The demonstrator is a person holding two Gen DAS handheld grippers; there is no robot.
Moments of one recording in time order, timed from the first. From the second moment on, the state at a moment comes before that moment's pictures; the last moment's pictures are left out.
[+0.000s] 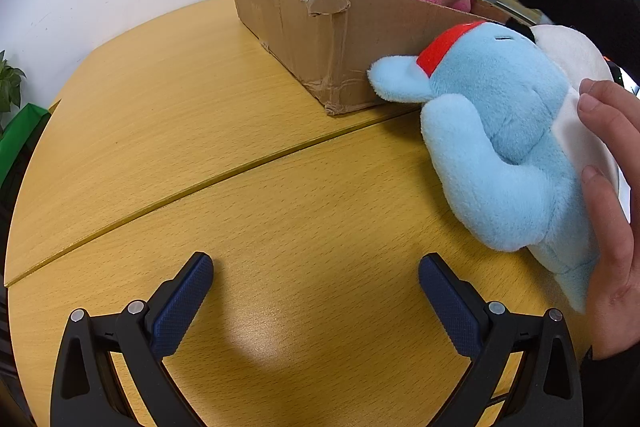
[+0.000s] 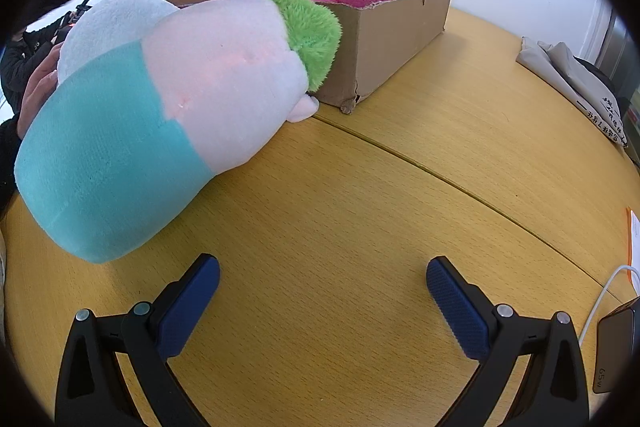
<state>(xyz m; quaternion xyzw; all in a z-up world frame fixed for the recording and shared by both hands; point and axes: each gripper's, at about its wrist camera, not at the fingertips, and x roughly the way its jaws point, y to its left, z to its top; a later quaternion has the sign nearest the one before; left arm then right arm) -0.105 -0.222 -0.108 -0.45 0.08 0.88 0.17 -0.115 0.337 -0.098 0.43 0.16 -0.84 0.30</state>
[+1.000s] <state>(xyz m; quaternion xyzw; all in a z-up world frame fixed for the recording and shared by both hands) -0.105 -0.222 -0.109 -0.45 0.08 0.88 0.17 -0.114 0.337 -0.098 0.43 0.16 -0.84 0.30</state>
